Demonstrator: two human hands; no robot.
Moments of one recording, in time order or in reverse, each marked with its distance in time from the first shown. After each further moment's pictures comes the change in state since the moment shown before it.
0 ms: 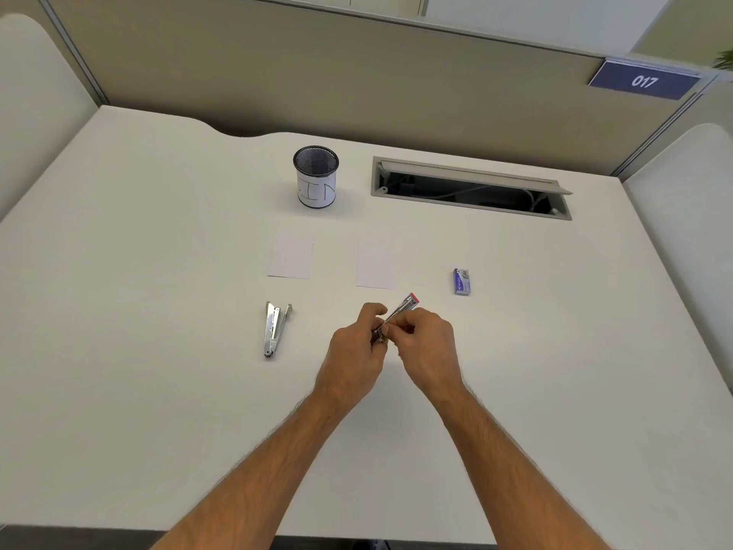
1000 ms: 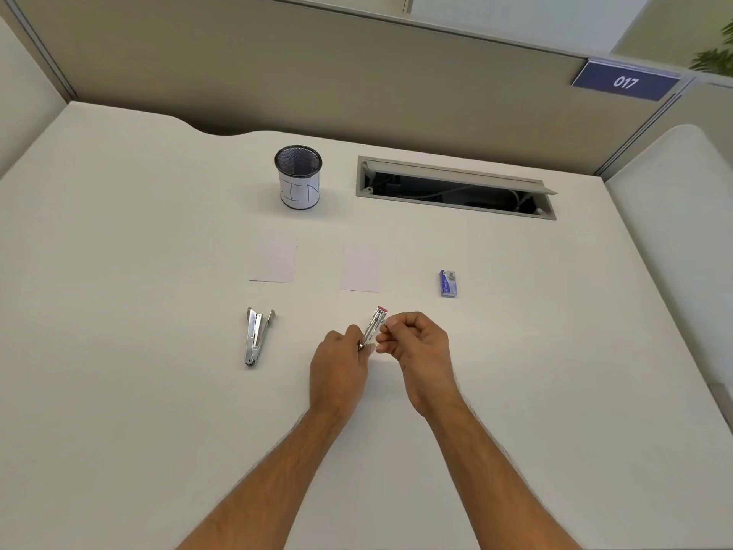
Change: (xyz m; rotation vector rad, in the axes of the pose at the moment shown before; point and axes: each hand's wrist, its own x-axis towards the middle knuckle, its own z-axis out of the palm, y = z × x) left_hand 0.009 -0.029 0.033 0.321 0.099 -0.148; right_hand 0.003 0.022 0.004 0.884 0.008 0.171
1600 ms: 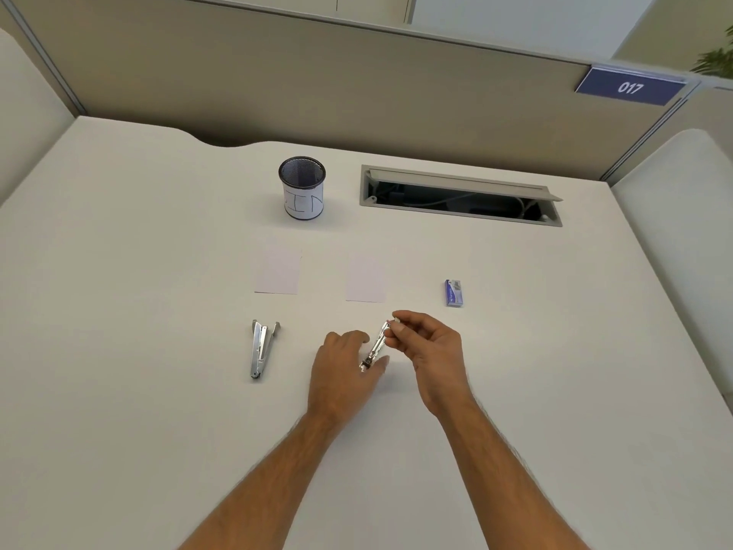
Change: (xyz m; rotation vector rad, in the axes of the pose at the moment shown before) left_hand 0.010 -0.010 -0.001 -0.112 0.013 0.111; right_hand 0.022 -0.002 -0.012 0.018 -0.029 -0.035
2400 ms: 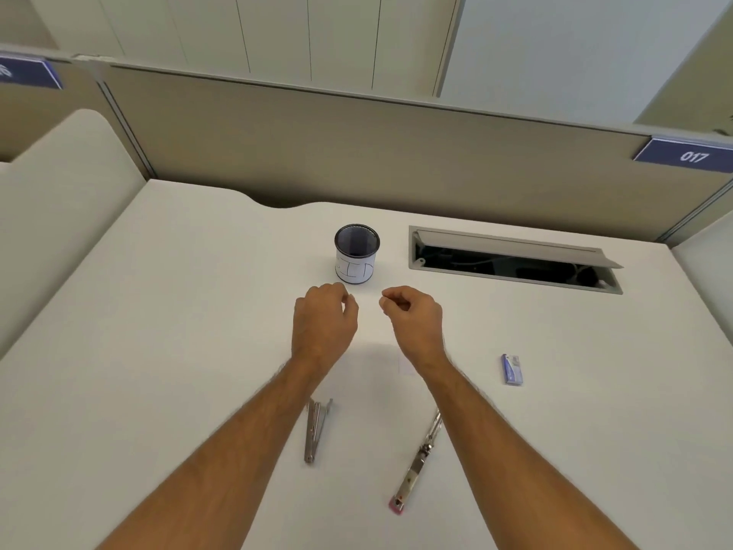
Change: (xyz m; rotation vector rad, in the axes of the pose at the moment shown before) left_hand 0.165 -0.010 -0.138 0.228 0.257 -0.007; right_hand 0.125 -0.044 0.147 -0.612 0.037 -0.270
